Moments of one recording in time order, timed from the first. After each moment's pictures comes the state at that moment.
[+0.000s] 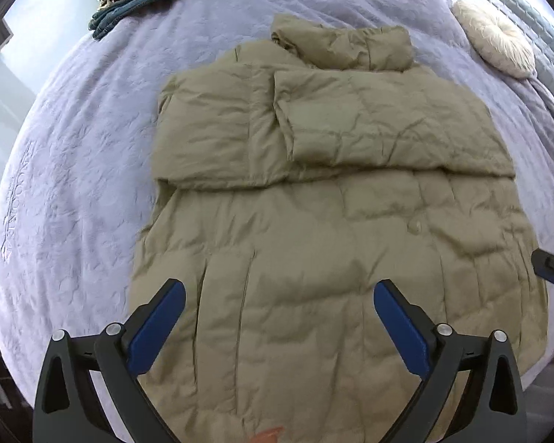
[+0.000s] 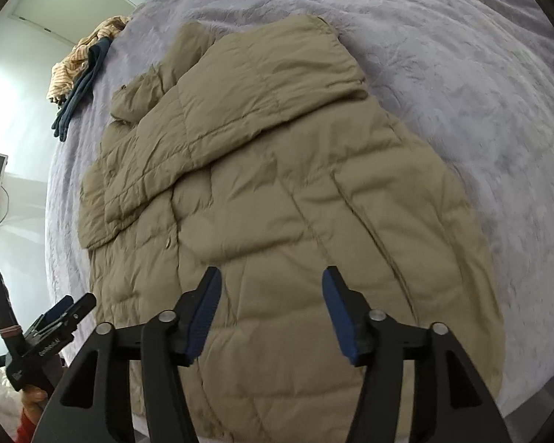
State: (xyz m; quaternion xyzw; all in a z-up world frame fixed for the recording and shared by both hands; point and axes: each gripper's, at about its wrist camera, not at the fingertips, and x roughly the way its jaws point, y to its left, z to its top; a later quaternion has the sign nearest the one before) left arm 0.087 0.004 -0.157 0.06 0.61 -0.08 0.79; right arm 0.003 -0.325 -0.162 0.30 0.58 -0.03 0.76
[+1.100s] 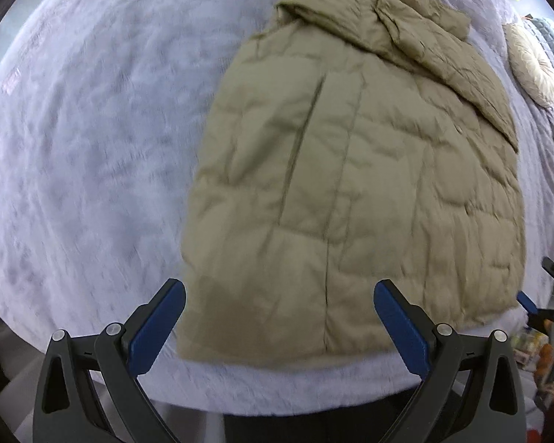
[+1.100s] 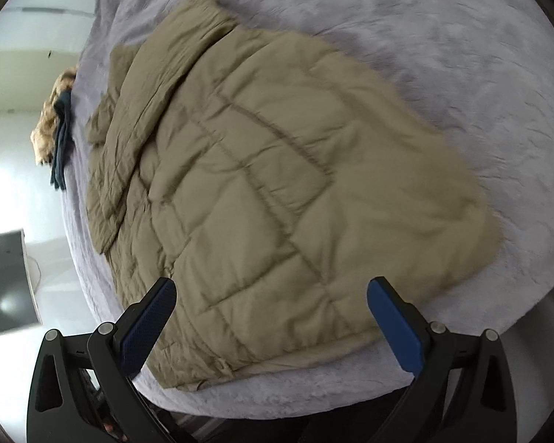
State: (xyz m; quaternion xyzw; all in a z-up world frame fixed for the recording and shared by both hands) left arm -0.019 0.134 -0.183 -0.09 0.71 -0.06 0.69; right arm -0.111 -0.362 -0.194 0.47 0.57 -0.08 0.66
